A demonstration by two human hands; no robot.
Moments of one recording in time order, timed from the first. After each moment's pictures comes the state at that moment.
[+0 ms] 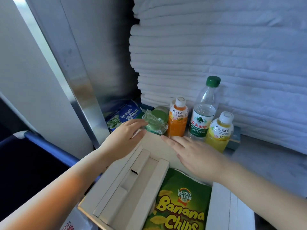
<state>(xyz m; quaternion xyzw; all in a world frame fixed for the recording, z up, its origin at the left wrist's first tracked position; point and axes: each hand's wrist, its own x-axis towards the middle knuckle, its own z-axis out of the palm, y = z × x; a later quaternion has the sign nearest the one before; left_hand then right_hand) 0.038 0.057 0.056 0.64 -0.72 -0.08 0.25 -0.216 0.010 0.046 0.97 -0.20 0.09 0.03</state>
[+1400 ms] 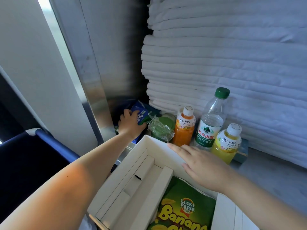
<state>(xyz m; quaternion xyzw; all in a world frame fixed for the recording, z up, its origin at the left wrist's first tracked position) 0.081 -0.041 0.008 0.82 -0.53 0.01 0.22 -0.216 0.009 0.049 0.97 -0.23 0.10 -0.04</state>
